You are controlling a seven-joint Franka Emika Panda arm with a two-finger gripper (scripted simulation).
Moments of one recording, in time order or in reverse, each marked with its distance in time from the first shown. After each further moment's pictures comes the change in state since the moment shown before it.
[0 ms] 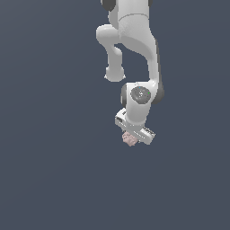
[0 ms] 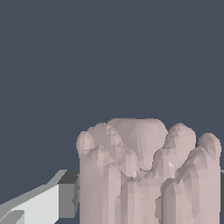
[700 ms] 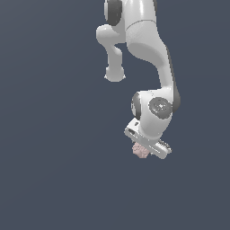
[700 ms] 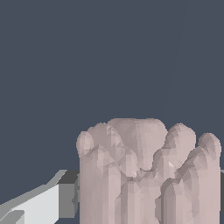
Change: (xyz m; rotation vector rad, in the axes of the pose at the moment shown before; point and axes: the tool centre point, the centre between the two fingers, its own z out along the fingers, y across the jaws) arm 0.025 -0.078 -0.012 -0.001 -0.001 0.000
